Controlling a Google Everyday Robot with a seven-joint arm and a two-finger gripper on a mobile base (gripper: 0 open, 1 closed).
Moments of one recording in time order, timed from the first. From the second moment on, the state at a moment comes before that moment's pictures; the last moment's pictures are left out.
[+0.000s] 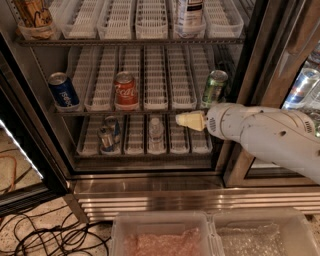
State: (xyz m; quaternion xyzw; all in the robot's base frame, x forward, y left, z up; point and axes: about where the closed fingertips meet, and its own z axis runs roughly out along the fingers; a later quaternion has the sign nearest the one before) arm 0.619 -0.138 0.823 -0.15 0.84 0.10 0.50
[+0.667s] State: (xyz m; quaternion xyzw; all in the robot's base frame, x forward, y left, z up) arm 0.628 -0.175 0.830 -0.13 0.84 0.07 0.52
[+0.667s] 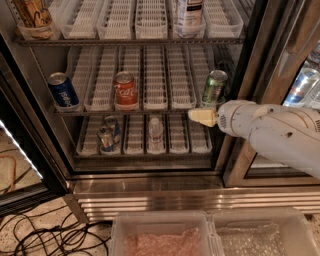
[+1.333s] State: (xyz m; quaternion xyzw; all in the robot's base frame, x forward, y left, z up) arm 0.640 -0.181 0.830 -0.13 0.84 0.06 0.53
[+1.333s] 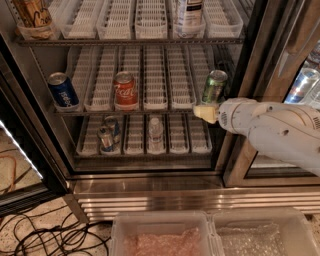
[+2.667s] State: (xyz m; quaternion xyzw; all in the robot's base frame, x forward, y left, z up) arm 0.669 -0.205 0.838 -0.12 0.83 0.03 0.55
